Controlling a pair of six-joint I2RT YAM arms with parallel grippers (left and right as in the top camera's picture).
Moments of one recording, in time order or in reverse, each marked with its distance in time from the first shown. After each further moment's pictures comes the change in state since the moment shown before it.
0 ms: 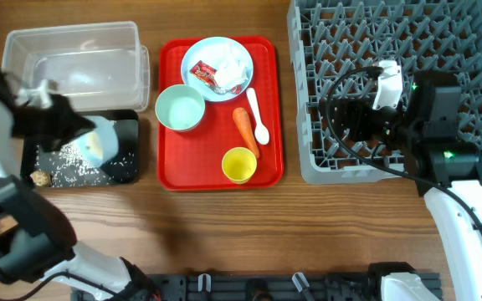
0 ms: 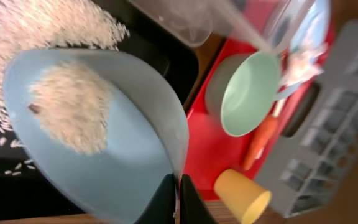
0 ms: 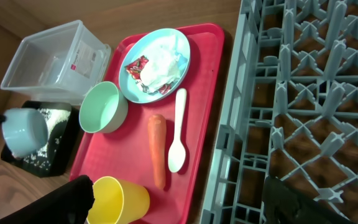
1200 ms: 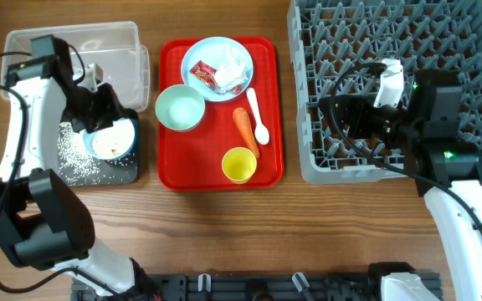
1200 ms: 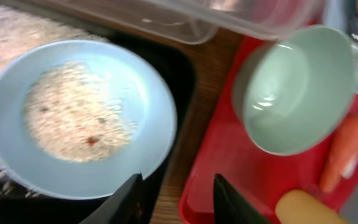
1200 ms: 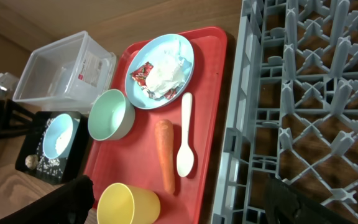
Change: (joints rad) left arm -0.330 0.000 0.000 0.111 -0.384 -0.110; right arm 0.000 0.000 0.000 0.021 -0.012 0.066
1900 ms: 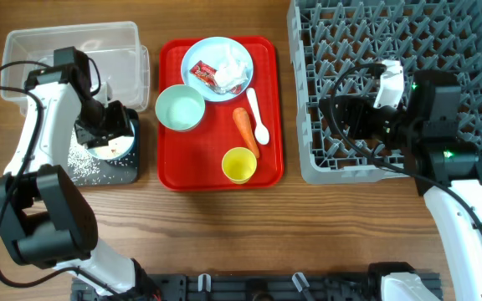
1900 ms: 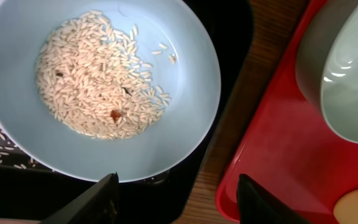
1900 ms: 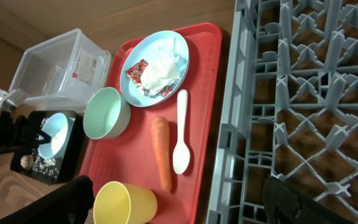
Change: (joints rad) left arm -0.046 -0.001 -0.096 -0.006 -0.142 0.025; right arm 0.000 0.003 0.000 -0.015 0.016 0.000
